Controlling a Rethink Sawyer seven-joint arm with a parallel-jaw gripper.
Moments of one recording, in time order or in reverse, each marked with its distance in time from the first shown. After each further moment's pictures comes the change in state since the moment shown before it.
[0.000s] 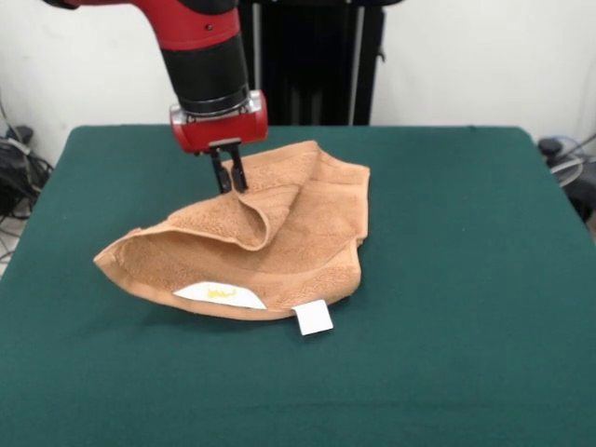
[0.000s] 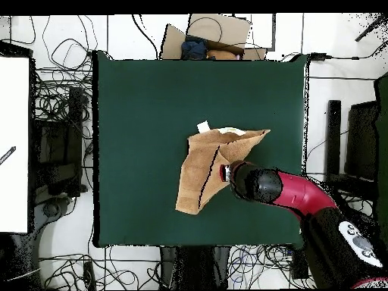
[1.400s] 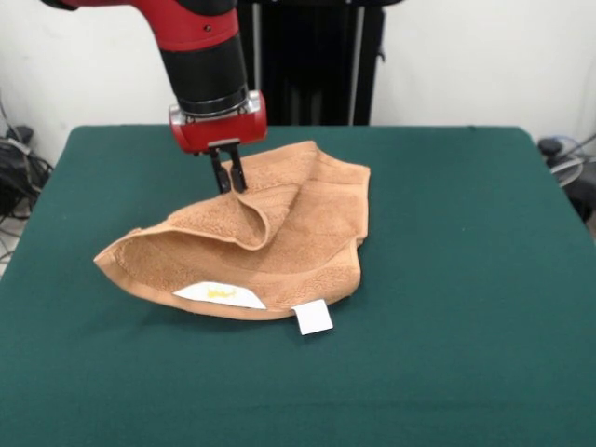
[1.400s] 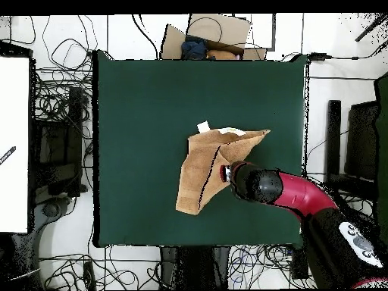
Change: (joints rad) arm -0.004 0.003 0.000 0.000 0.000 0.000 0.000
